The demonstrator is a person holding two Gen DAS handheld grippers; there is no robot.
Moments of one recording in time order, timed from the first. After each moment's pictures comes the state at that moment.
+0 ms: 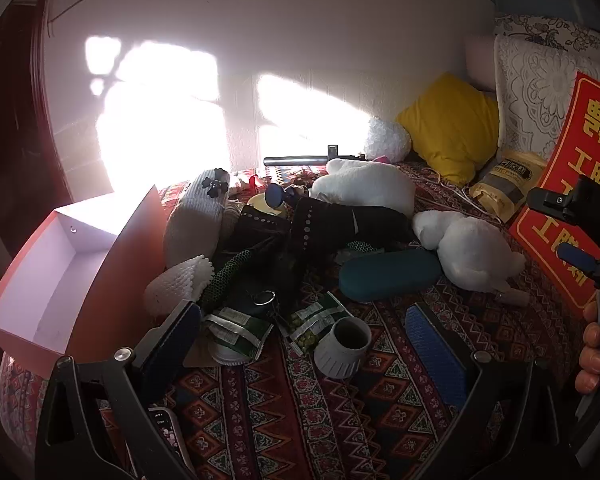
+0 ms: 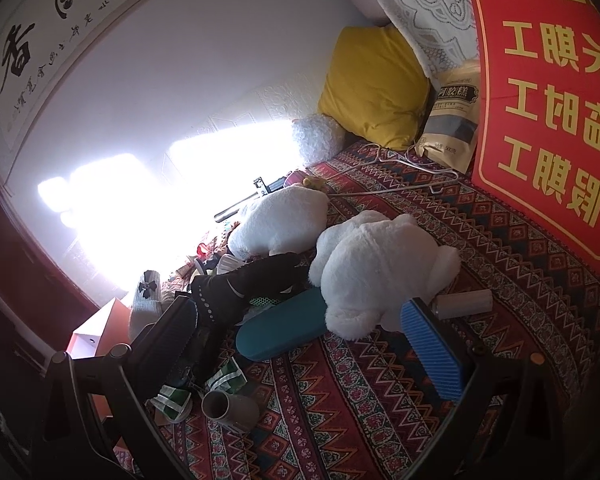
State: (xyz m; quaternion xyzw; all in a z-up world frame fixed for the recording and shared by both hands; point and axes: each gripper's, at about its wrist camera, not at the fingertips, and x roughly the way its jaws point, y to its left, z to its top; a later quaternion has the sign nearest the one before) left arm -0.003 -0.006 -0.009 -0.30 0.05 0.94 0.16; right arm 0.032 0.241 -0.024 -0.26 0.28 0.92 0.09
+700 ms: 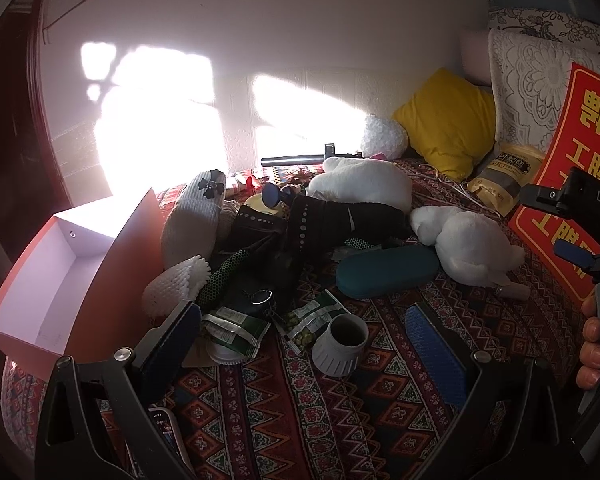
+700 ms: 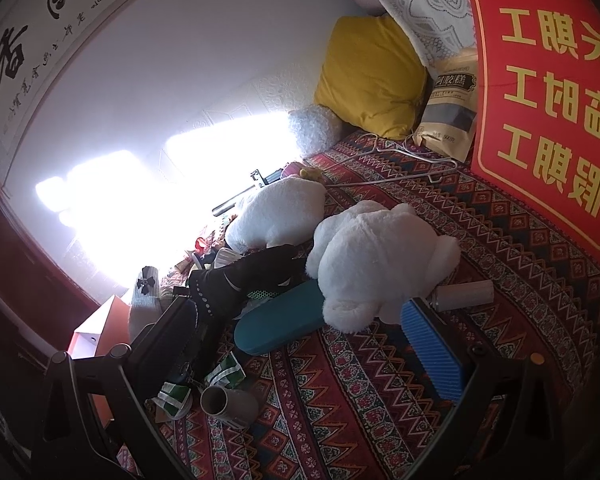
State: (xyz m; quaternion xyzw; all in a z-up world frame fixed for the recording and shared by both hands) left arm 0.001 0.000 -0.012 -0.30 0.07 0.94 0.16; right arm 0.030 0.246 -0.030 -0.27 0.29 0.91 0.08
